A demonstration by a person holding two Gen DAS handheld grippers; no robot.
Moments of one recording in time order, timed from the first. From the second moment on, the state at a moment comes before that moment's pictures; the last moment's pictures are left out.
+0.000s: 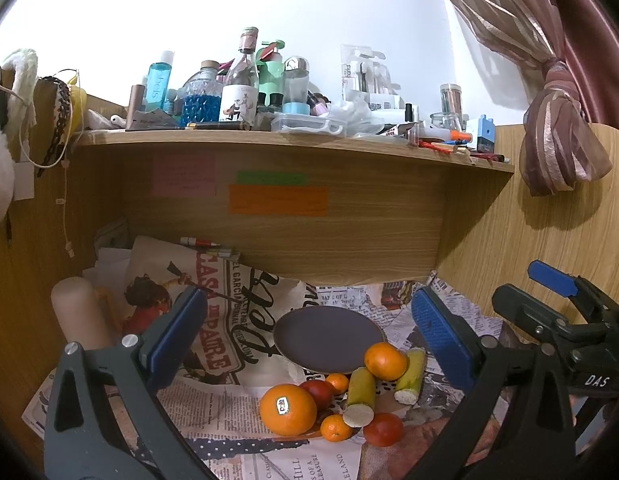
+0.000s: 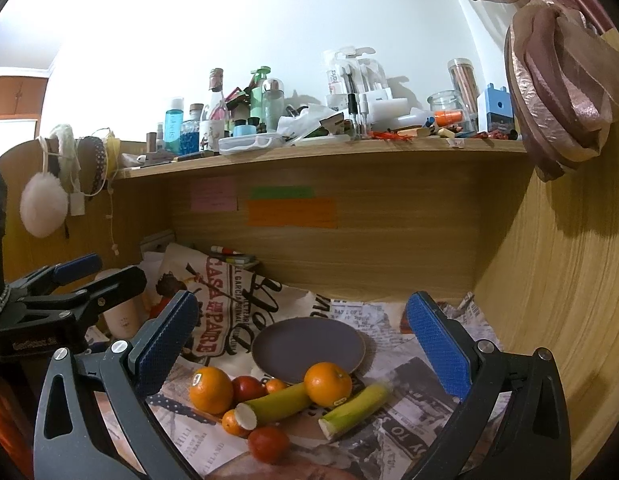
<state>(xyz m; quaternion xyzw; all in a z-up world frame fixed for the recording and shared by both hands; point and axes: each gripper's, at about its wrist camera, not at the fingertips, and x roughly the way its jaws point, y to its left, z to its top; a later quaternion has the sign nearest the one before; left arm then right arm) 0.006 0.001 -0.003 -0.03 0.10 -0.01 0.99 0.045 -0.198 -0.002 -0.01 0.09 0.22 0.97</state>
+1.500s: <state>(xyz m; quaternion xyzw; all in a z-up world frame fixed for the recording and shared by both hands) 0.112 0.031 -0.131 -0.06 0.34 -0.05 0.94 0.146 -0.211 -0.082 0.00 0.32 0.25 0.91</state>
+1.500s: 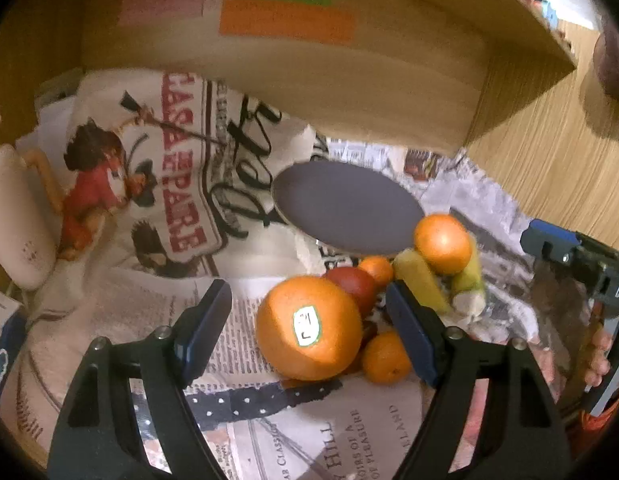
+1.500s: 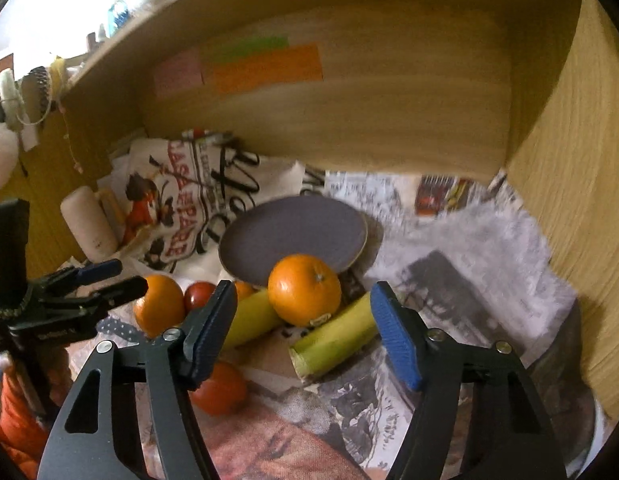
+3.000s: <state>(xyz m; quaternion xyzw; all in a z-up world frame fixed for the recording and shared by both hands) 0.136 0.056 -0.125 -0.08 0.36 -0.04 0.93 0.205 -0.180 -0.106 -0.01 0.39 0.26 0.88</state>
